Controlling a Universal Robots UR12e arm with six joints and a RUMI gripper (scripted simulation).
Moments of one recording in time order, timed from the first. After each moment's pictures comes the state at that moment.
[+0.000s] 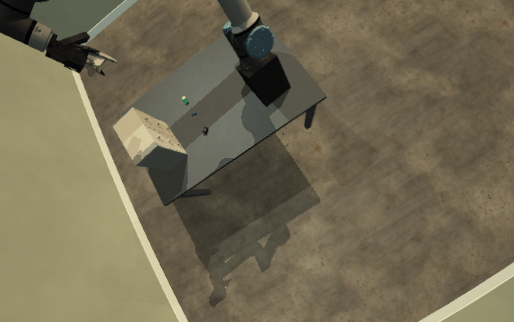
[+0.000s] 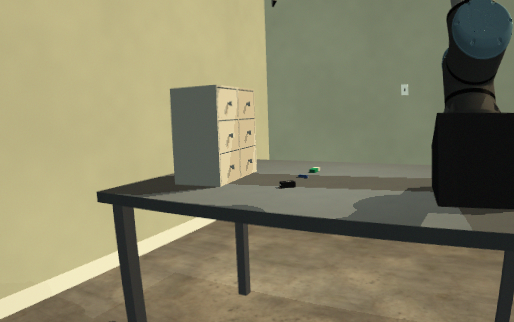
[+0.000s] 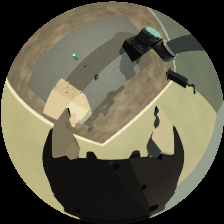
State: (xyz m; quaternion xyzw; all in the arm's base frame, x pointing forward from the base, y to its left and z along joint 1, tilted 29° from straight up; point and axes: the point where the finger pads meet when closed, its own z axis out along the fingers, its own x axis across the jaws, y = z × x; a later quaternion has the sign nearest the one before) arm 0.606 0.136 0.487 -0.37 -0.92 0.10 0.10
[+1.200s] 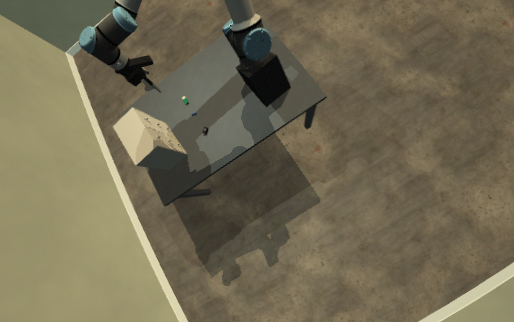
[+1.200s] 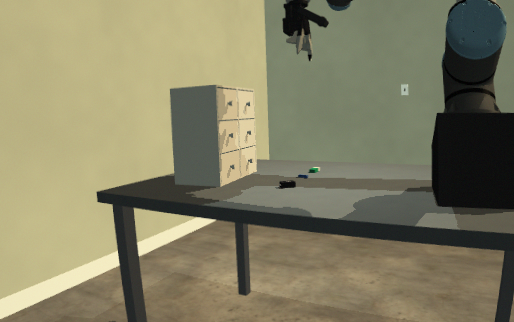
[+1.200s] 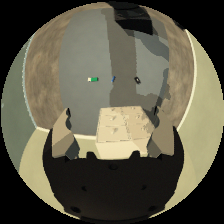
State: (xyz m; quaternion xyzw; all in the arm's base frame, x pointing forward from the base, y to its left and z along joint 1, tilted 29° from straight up) arm 0.543 0.000 0.289 -0.70 -0.68 0.17 -0.16
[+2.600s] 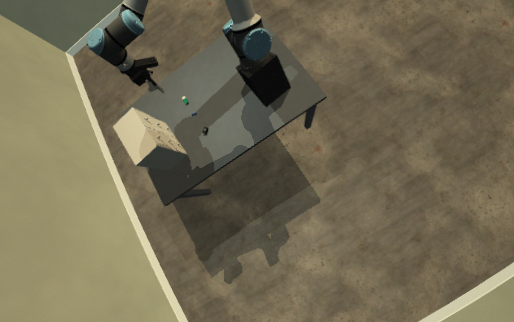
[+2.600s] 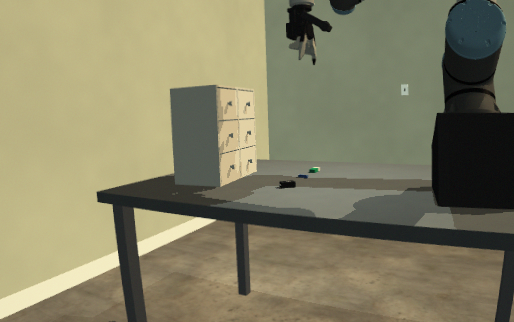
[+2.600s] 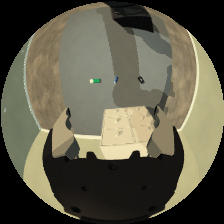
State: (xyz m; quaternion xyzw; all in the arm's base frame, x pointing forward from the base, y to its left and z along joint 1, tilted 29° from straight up) arm 0.532 -0.012 0.273 -0.71 -0.66 0.17 -0.18
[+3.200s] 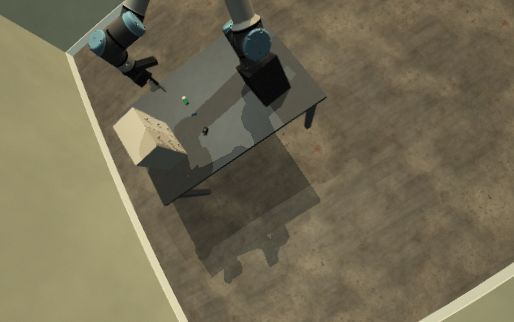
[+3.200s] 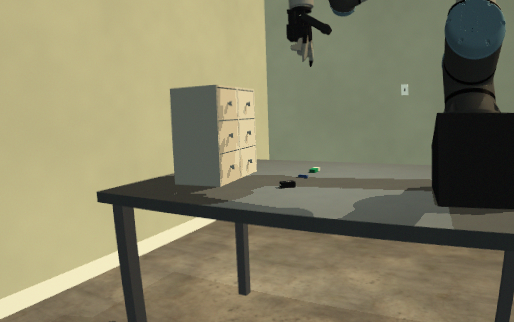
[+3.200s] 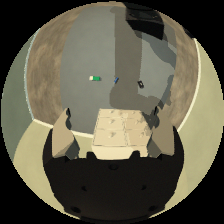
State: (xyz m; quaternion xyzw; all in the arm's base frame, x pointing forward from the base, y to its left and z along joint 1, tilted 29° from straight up) arm 0.533 -0.017 0.269 -0.66 -0.71 0.19 -0.17
